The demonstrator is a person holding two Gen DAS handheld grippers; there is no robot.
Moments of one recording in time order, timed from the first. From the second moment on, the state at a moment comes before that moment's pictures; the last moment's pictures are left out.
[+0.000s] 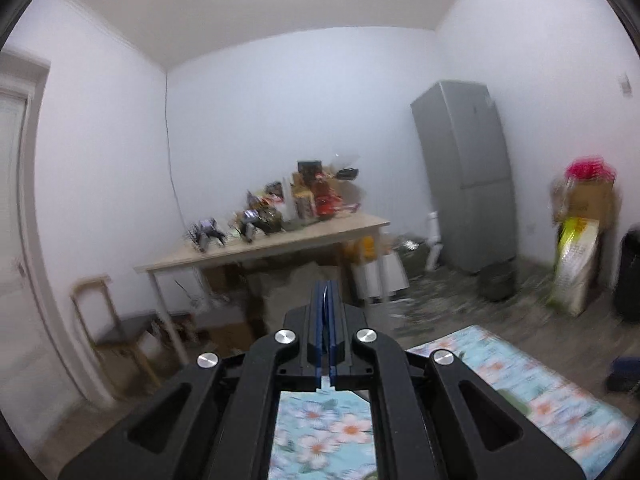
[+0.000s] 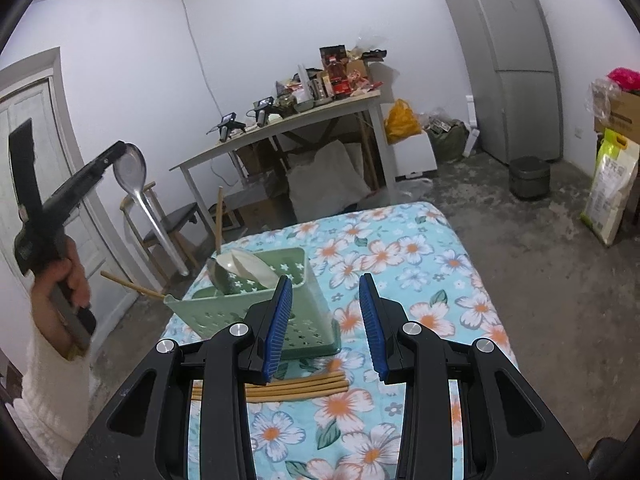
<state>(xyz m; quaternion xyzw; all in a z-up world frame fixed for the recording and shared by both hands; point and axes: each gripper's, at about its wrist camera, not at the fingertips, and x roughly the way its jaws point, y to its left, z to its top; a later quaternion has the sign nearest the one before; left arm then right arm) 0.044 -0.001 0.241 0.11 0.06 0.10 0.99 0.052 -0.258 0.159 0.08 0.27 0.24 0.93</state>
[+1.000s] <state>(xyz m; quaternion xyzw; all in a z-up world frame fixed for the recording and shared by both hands) 0.055 -0.009 0.170 0.03 0.12 -0.03 0.99 0.053 -0.269 0.141 0.10 0.31 0.23 0.92</state>
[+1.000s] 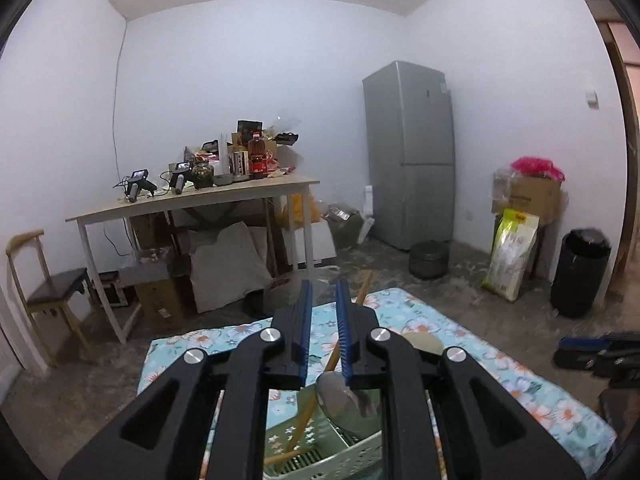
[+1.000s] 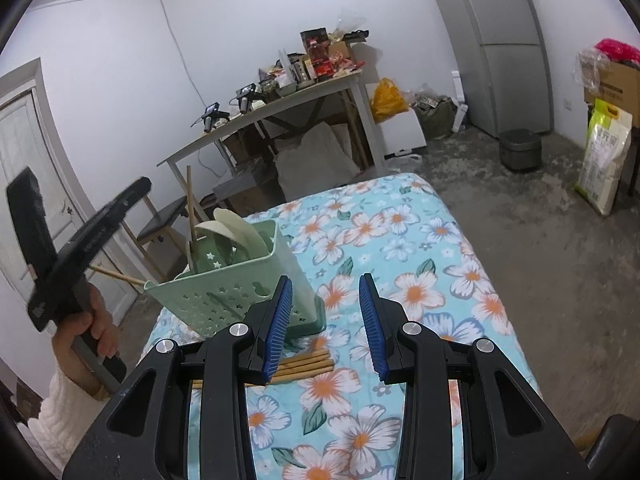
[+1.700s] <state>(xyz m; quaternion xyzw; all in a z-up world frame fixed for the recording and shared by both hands) 0.099 -0.003 0.110 -0.09 0.32 -0.05 0.94 0.063 -0.259 0.131 0.10 0.32 0.23 0.91</state>
